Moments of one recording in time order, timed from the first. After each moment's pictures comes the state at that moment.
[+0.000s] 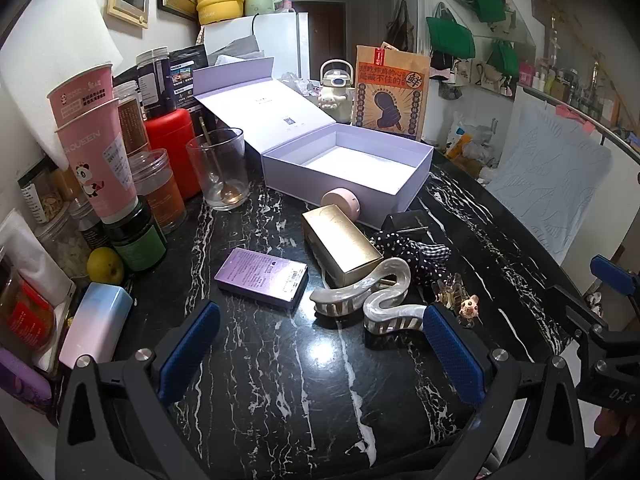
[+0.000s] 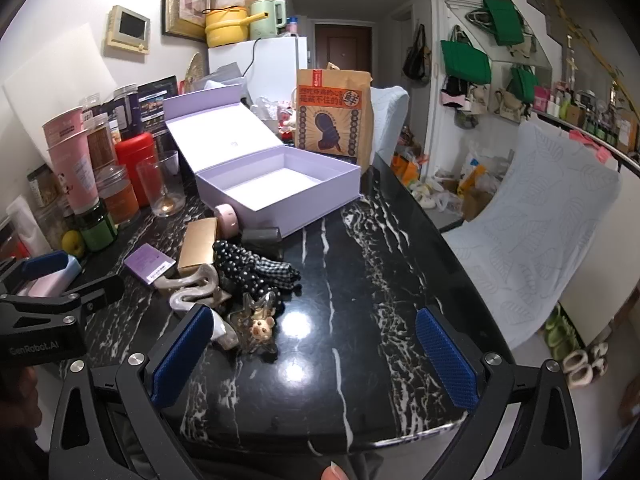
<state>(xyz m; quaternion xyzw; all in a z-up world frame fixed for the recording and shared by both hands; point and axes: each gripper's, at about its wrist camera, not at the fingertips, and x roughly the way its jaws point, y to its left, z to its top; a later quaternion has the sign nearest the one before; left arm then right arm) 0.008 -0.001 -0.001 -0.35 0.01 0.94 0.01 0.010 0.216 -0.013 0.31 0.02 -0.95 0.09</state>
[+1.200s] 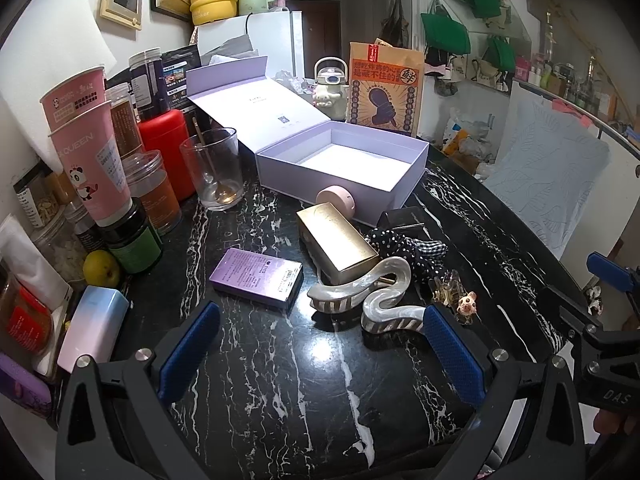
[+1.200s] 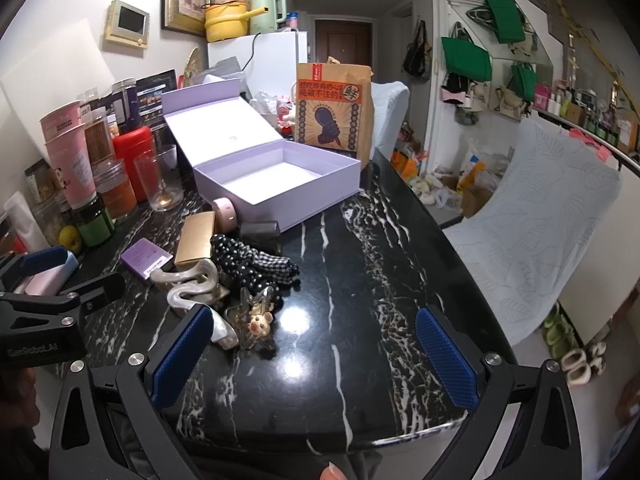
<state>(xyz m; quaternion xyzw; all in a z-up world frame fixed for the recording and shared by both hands) 0.005 0.002 -0.003 -0.35 0.02 0.94 0.02 0.007 0.215 -0.016 0.31 0.03 -0.95 0.08</state>
